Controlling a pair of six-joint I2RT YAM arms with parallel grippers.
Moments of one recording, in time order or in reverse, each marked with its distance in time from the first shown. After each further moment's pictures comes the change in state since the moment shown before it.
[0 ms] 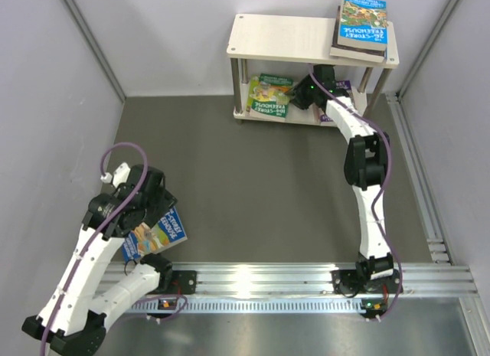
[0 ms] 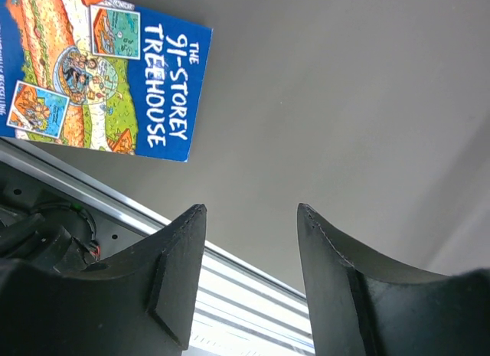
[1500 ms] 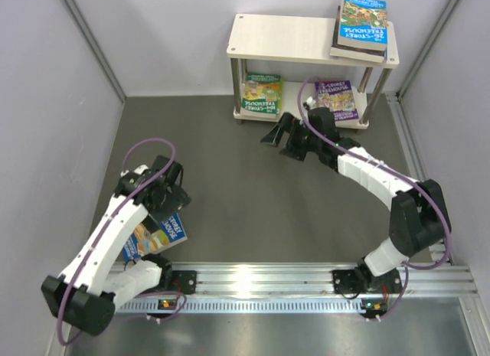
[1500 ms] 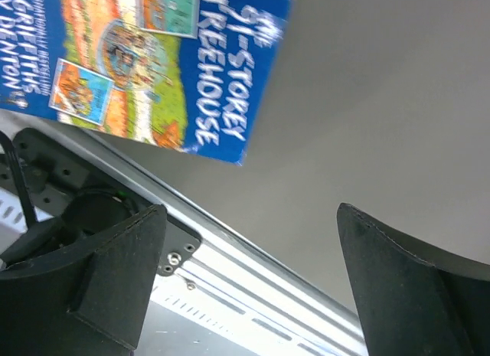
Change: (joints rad) left arm 0.013 0.142 -0.101 0.002 0.006 0.014; right arm 0.202 -0.828 -1.020 0.276 -0.095 -0.216
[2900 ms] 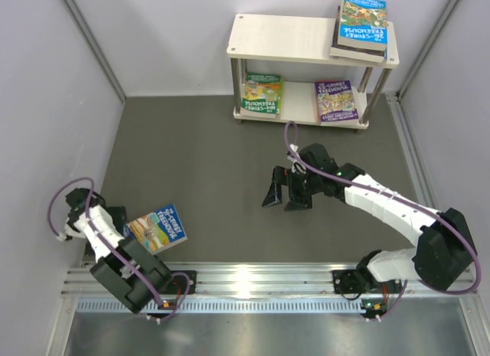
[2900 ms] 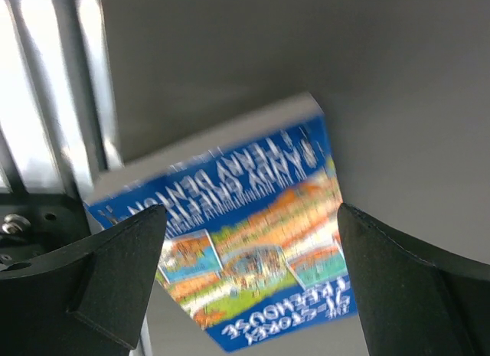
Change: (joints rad) left arm 1.180 0.137 -0.325 0.442 0.208 0.253; right arm 0.235 -0.281 -0.265 -0.405 -0.161 -0.140
